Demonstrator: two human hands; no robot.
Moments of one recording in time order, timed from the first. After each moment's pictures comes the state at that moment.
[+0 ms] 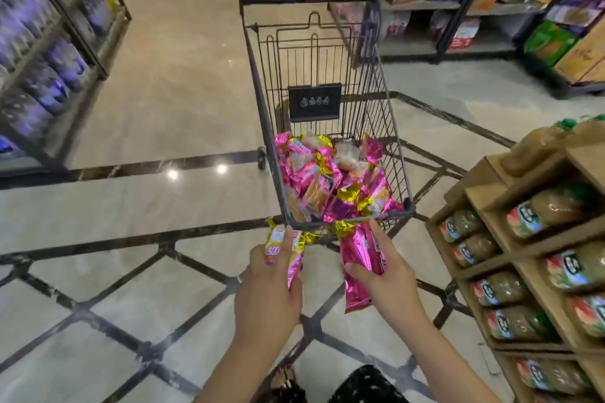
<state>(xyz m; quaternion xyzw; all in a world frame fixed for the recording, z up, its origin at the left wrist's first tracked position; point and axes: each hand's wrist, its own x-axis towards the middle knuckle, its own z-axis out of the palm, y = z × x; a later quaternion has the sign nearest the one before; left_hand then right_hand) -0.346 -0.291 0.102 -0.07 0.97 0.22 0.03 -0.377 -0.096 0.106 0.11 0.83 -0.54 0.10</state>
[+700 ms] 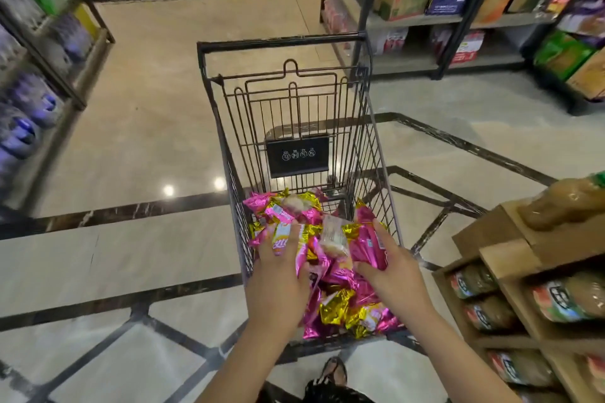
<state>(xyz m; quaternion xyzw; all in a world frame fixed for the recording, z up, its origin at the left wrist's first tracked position) -0.643 -0.237 0.097 -0.07 0.97 0.22 0.04 -0.673 -0.040 0.096 0.09 0.90 -0.41 0.11</state>
